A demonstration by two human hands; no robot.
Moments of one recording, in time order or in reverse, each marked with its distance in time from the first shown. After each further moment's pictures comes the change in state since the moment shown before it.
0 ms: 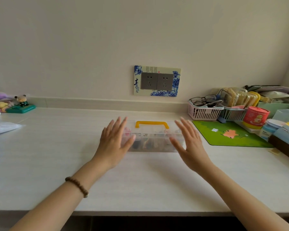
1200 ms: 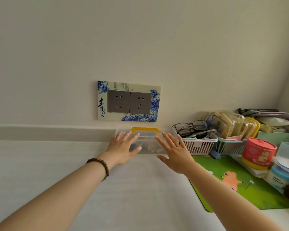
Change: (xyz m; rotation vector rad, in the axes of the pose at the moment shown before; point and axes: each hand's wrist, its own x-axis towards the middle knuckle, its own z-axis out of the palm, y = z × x) left_hand 0.257 0.019 0.140 0.308 -0.376 0.071; right_hand 0.183 0.192 0.045 -0.612 -0.349 -0.081
